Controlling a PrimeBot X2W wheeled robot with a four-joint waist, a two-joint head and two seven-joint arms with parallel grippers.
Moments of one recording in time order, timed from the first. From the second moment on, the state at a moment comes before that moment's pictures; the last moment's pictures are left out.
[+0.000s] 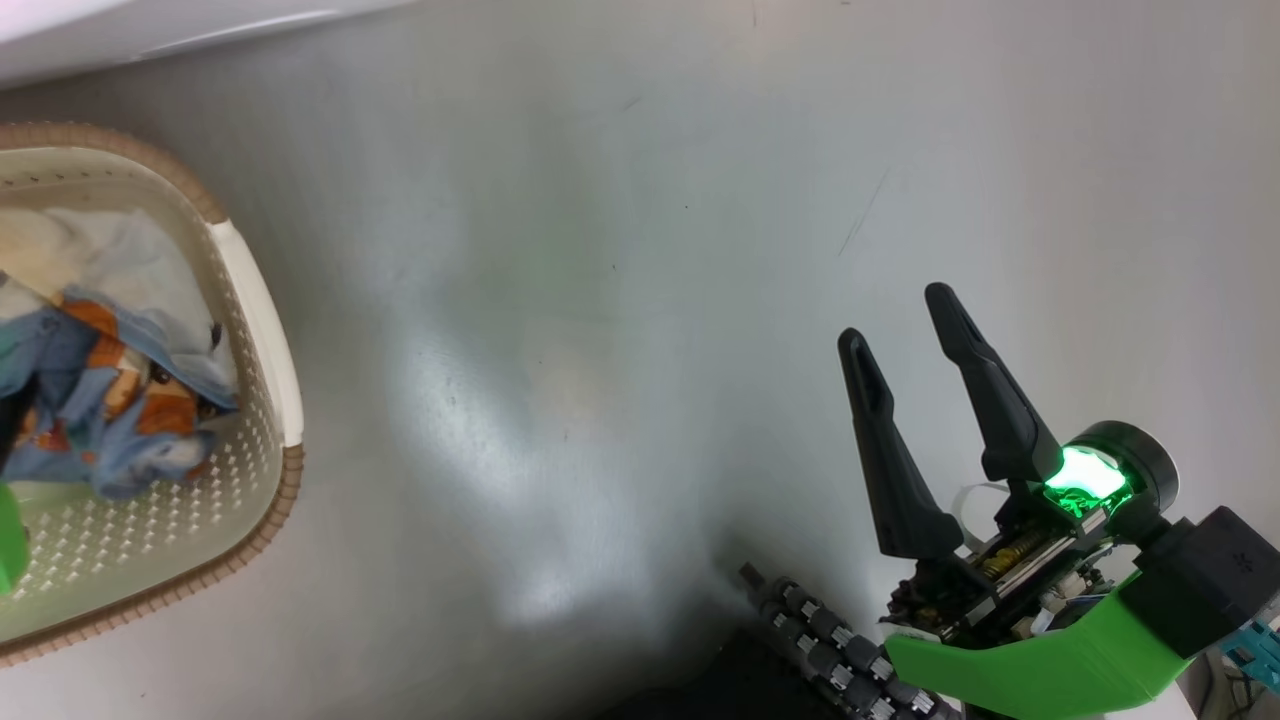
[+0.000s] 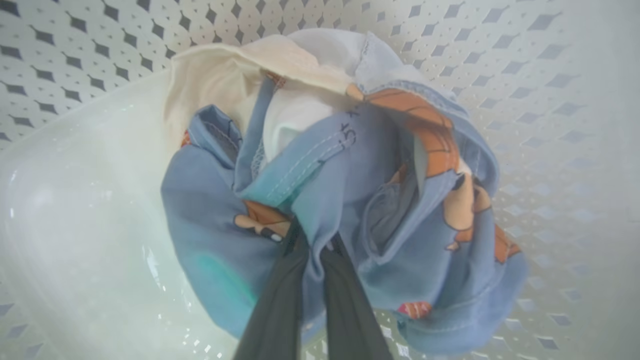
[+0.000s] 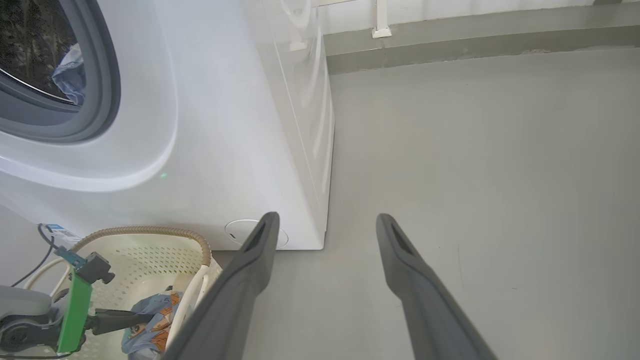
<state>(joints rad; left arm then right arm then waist) -0.87 0.89 -1.16 0.58 -1.10 -0.13 -0.19 -0.14 -0.04 0.25 -0.34 0.32 0.13 -0.26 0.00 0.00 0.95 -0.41</state>
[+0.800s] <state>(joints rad) -0.77 0.90 -1.05 0.32 -1.24 -0.13 -0.25 -0.19 -0.04 0.19 -0.26 0.31 0.13 -0.26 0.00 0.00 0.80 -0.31</state>
